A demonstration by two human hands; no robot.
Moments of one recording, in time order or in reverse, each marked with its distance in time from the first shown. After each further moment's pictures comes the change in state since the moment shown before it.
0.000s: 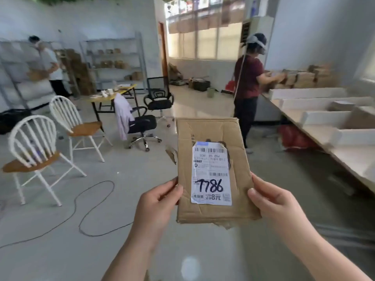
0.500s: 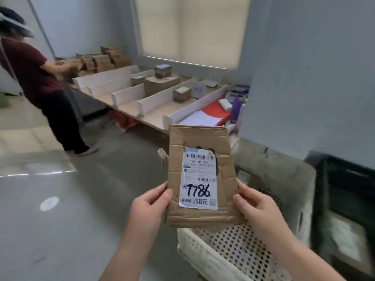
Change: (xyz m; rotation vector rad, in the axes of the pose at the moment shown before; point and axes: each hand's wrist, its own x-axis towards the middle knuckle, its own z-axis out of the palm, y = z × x) left_hand -0.091 -0.057 0.342 0.004 -0.918 -0.159; right_hand -0.248 0.024 -0.246 -0.024 1.000 0.200
